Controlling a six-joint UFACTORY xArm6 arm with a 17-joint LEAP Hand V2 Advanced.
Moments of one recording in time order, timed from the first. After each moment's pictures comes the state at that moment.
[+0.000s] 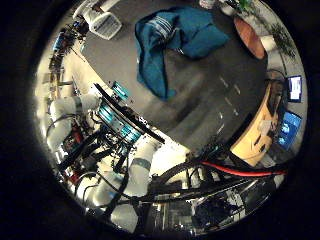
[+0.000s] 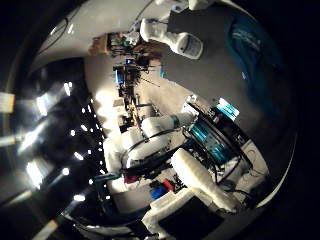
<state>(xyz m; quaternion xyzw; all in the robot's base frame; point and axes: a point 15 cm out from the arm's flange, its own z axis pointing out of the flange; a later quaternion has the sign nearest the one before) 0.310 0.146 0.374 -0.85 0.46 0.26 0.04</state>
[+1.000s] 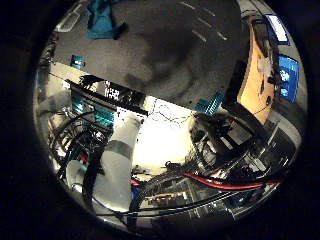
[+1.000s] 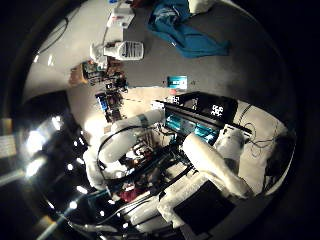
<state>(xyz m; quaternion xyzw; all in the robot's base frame) 0.267 0.020 0.307 -0.78 0.59 0.19 0.00</state>
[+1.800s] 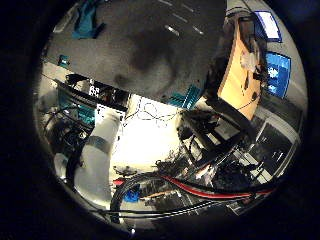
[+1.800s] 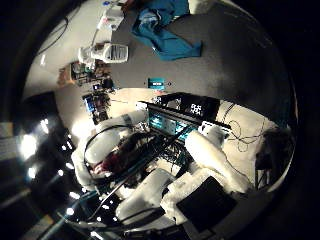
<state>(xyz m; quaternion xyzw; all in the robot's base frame) 0.268 -0.023 0.321 -0.79 0.59 0.13 -0.04</state>
